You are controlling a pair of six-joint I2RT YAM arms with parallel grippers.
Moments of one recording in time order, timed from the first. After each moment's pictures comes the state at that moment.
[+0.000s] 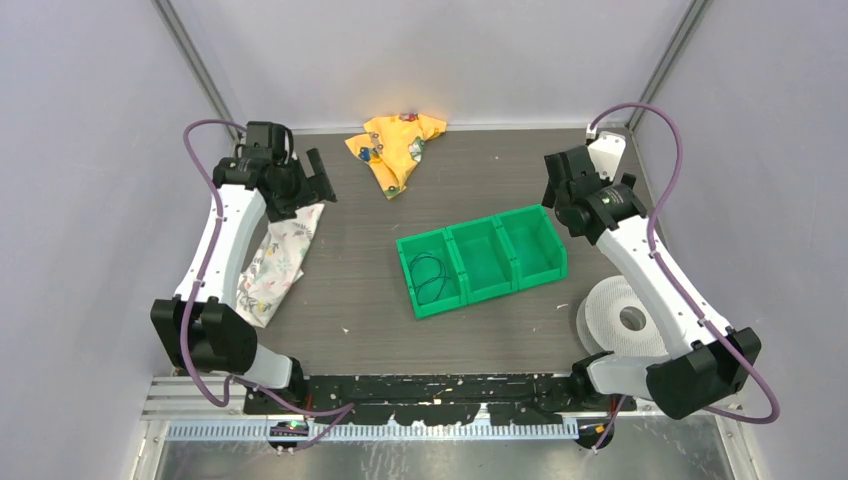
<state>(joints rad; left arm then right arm) -0.07 1.46 1.51 -0.98 0.07 -0.44 0.36 1.27 1.31 -0.89 0.76 0.53</state>
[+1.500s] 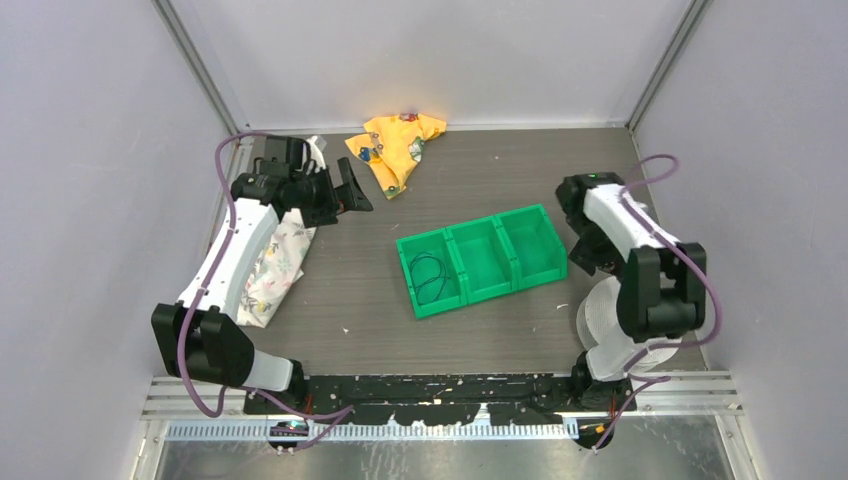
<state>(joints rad) -0.16 1.41 1.36 -0.82 0.38 -0.44 0.06 1.60 1.22 -1.39 0.67 0.94</state>
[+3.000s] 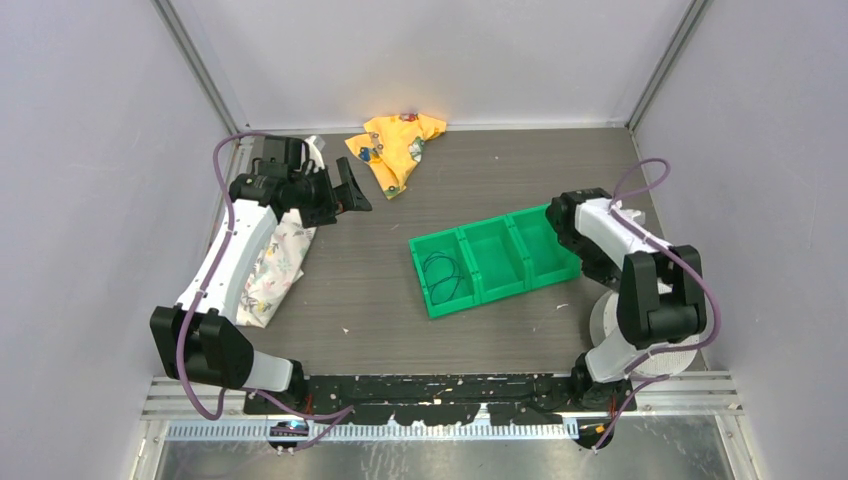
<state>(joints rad) -0.16 1.40 1.36 -0.82 0.37 -0.45 0.15 1.62 1.07 -1.36 0.84 1.06</state>
